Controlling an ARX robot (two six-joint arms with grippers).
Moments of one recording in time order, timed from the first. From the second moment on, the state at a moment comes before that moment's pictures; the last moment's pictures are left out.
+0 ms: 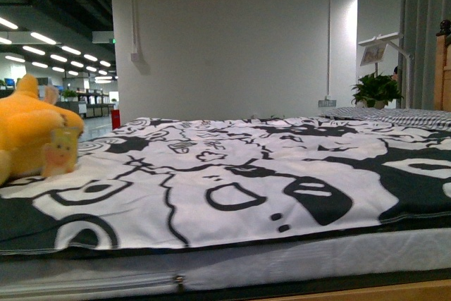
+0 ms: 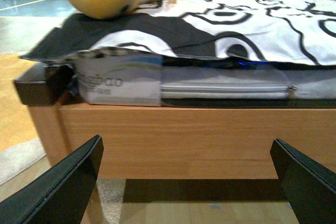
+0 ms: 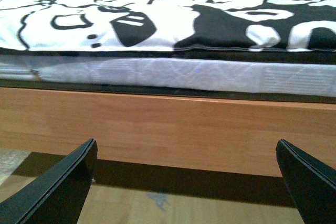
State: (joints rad) left arm 0.00 0.00 0.01 0.00 0.00 0.00; right arm 0.00 0.00 0.01 0.00 0.00 0.00
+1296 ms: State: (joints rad) left arm 0.00 0.00 0.01 0.00 0.00 0.00; right arm 0.00 0.00 0.01 0.00 0.00 0.00
